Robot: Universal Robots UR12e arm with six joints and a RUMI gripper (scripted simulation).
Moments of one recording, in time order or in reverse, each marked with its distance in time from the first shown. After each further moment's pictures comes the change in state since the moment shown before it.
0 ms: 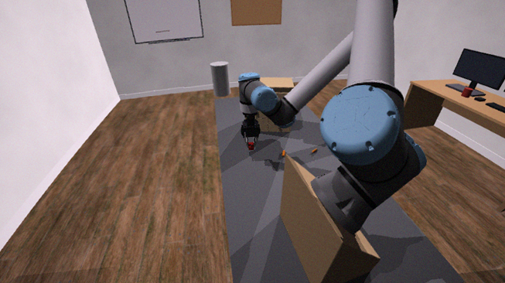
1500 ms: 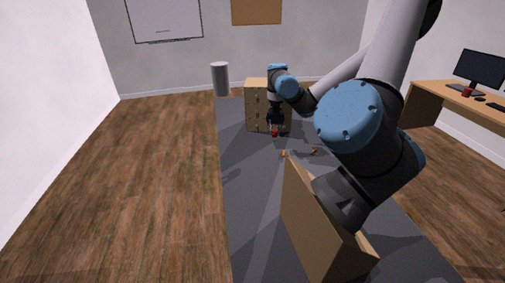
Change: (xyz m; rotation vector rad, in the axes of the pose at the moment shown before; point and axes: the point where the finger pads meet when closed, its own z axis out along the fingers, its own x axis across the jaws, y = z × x) arm 0.136 -0.079 -0.018 -0.004 0.002 0.125
